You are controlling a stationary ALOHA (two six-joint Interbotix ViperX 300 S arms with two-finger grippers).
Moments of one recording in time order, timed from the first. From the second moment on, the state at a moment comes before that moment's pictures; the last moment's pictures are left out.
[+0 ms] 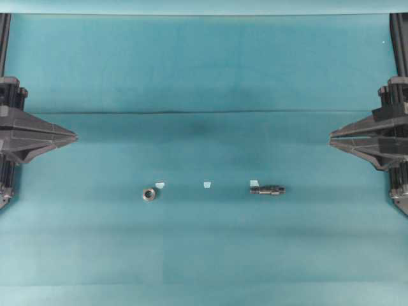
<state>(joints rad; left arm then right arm) 0.00 -0.96 1.17 0.00 -0.29 0.00 0.00 -0.97 1.18 0.00 -0.29 0.01</state>
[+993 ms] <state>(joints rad) -0.03 -0.47 0.91 0.01 0.14 -0.08 -0.03 -0.64 1.04 0.09 0.22 0.18</state>
